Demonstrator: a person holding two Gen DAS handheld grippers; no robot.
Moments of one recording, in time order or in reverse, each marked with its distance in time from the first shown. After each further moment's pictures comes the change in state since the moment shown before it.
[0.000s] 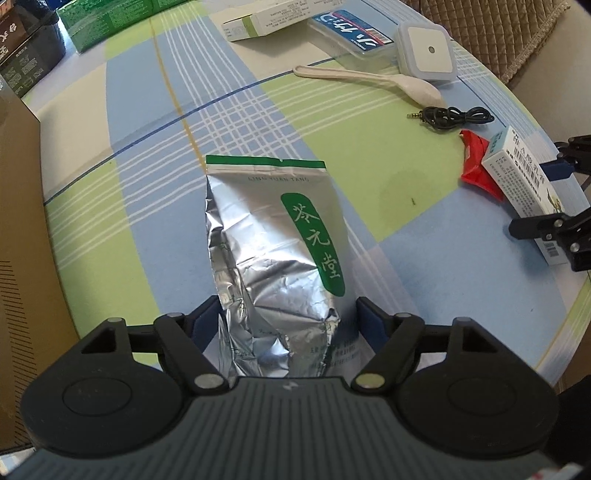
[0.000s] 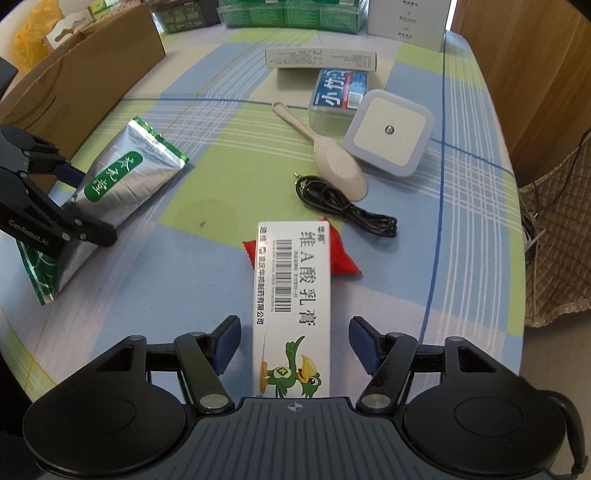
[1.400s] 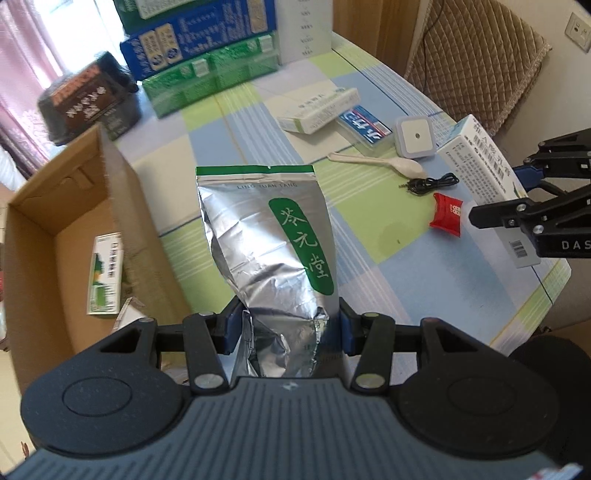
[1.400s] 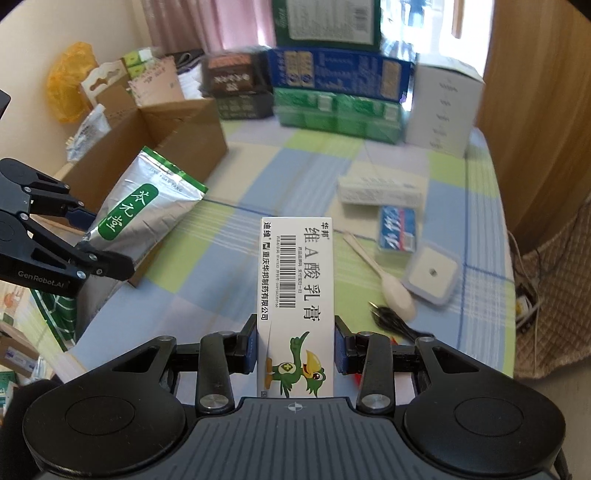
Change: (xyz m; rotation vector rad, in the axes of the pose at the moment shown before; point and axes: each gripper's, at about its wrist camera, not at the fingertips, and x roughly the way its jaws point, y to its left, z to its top) left arm -0.161 0.021 -0.014 -0.009 -0.129 0.097; right arm -0.109 0.091 0.060 -0.023 -0.196 0.051
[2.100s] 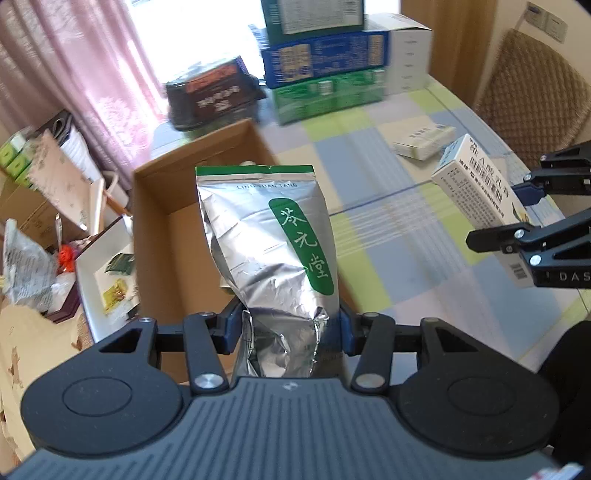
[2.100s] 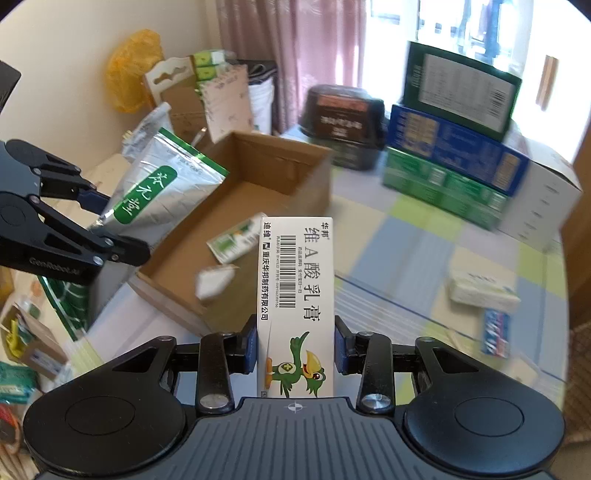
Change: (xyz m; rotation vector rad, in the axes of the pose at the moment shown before) left arm -0.075 0.125 -0.041 -0.123 -0.064 0.147; right arm 0.025 0.141 0.079 -0.160 -0.048 0.094
